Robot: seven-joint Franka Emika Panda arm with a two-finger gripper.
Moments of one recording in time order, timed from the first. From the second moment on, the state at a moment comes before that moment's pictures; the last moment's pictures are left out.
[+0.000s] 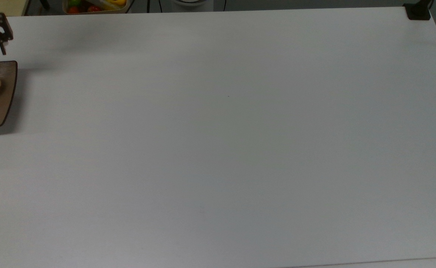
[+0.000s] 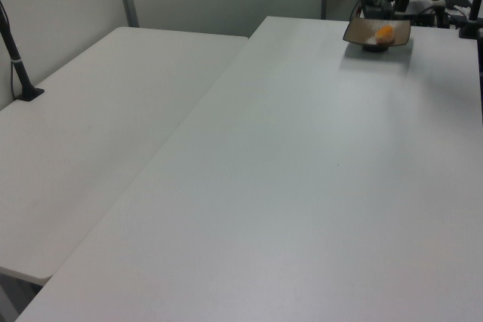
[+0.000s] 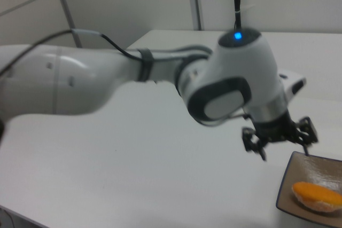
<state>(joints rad) -0.23 0.32 -0.44 -1.66 0.19 2.26 -1.13</state>
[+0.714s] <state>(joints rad) -0.20 0.02 -0.20 -1.60 0.10 1.68 -0.49</state>
